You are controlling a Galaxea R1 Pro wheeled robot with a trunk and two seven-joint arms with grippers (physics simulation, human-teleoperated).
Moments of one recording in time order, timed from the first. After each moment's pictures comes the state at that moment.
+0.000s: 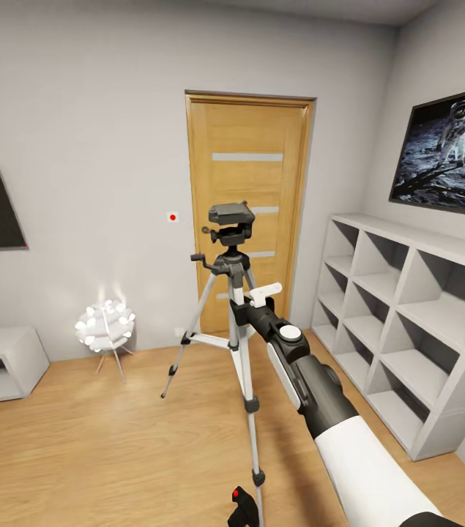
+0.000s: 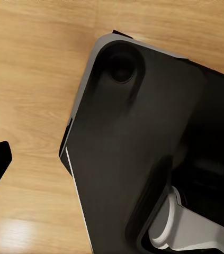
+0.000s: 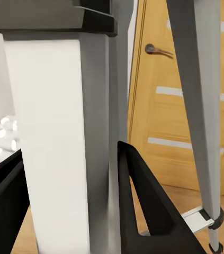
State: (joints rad) left arm 0.00 0.01 0.01 -0.05 0.36 -0.10 0.00; right arm -0.75 0.17 0.28 -1.11 0.01 0.32 0.07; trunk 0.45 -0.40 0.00
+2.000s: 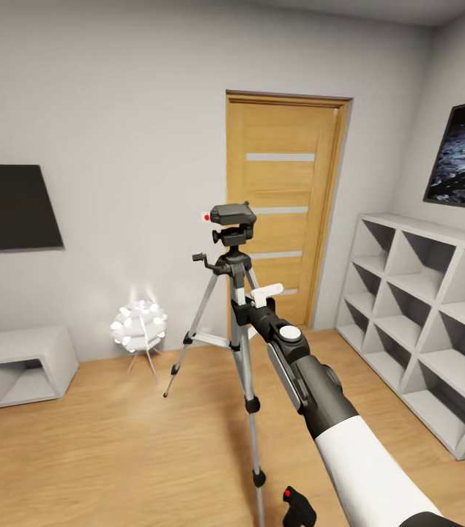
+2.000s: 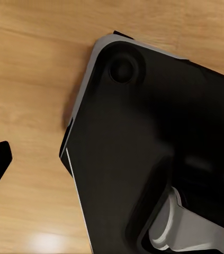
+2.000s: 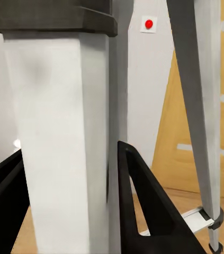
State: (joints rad) left arm 0.00 0.01 0.01 -0.05 0.36 -0.11 0.00; right arm -0.75 0.17 0.28 -1.10 0.01 0.32 0.05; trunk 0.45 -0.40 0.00
